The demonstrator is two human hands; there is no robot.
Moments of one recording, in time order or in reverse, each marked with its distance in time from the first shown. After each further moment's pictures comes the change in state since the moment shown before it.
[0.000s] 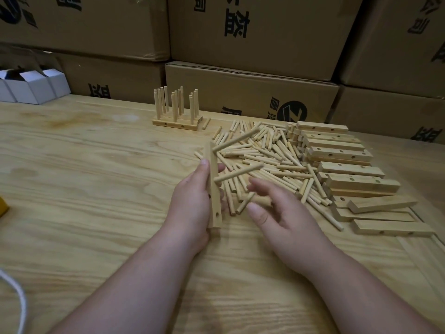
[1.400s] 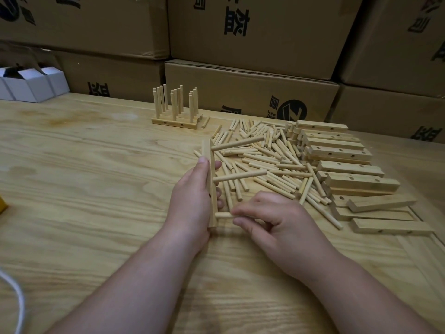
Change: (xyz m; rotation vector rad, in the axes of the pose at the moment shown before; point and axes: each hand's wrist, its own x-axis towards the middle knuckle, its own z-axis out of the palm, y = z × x) left_hand -0.003 -0.001 0.001 0.087 0.055 0.042; right_hand -0.003 -0.005 0.002 -0.024 0.040 -0.315
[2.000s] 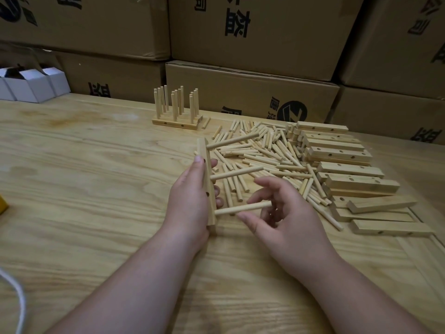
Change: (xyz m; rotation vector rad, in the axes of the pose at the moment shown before) left_hand 0.001 0.002 0.000 -0.079 0.039 -0.006; right_hand -0.002 -0.005 0.004 0.266 0.166 0.293
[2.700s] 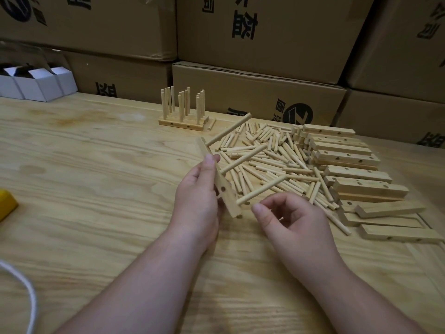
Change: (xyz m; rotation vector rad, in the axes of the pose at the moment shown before) left_hand 0.004 0.000 -0.001 -0.139 -0.058 0.007; right_hand -0.004 -0.006 0.007 0.090 0.117 0.109
